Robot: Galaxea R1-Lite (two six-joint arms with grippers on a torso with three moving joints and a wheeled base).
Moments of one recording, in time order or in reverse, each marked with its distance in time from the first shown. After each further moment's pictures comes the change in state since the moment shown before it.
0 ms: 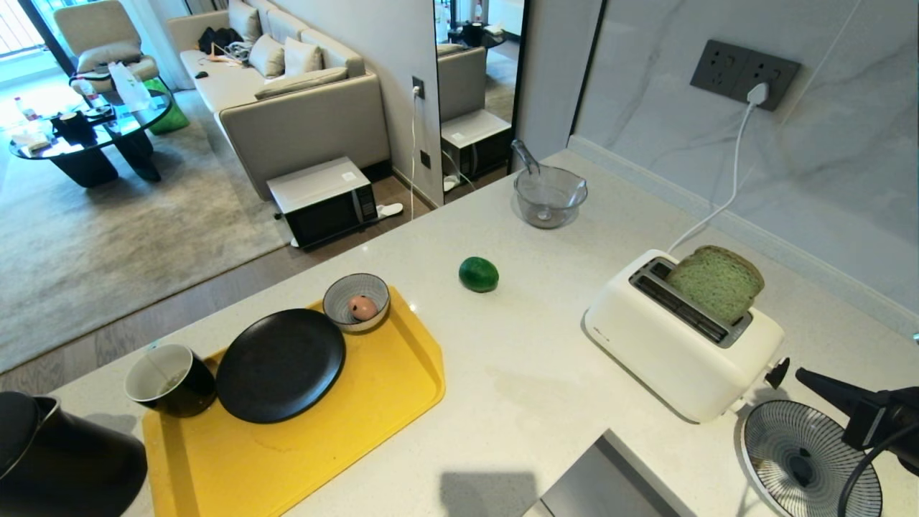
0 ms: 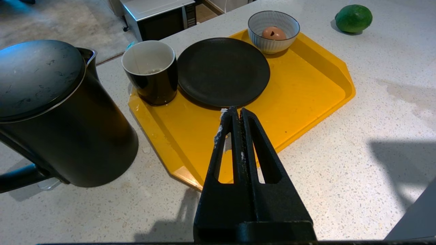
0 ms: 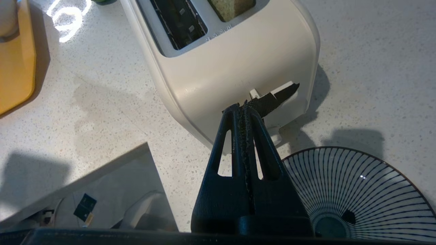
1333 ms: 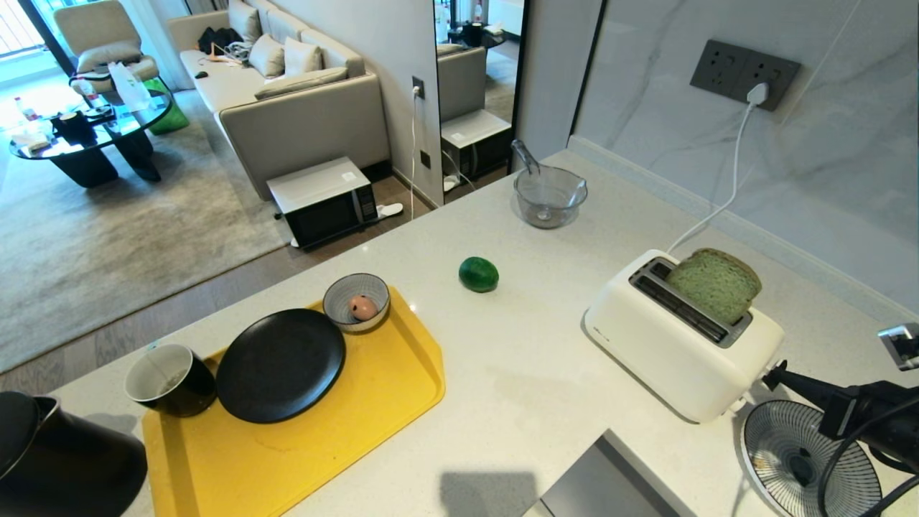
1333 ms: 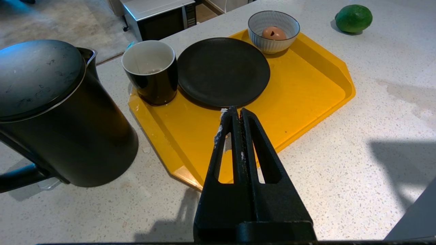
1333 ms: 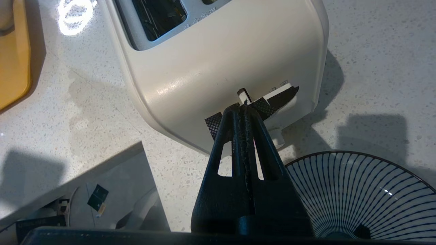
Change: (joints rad) left arm 0.000 0.000 0.000 0.000 0.000 0.000; right arm 0.012 0.145 -0.077 0.000 0.031 -0.003
